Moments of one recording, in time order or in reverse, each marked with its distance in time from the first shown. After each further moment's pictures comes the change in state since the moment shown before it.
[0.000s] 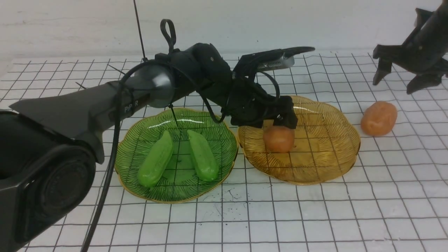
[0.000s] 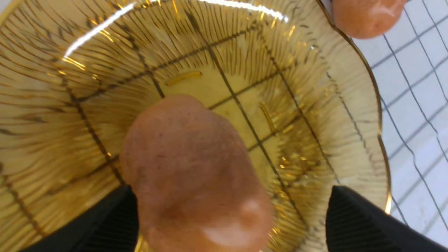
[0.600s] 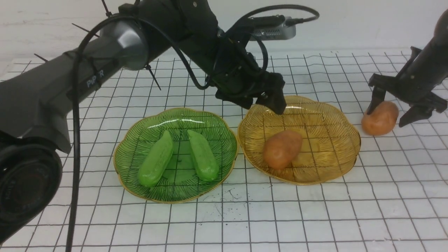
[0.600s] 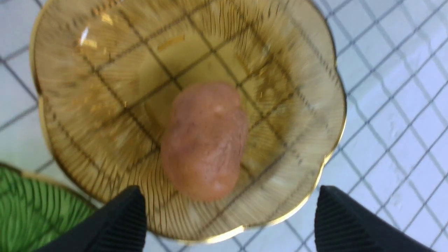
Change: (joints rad) right arm -0.015 0.066 0.096 0.088 -0.036 0.070; left arm 0.019 -0.108 -0.138 0.204 0.343 -0.060
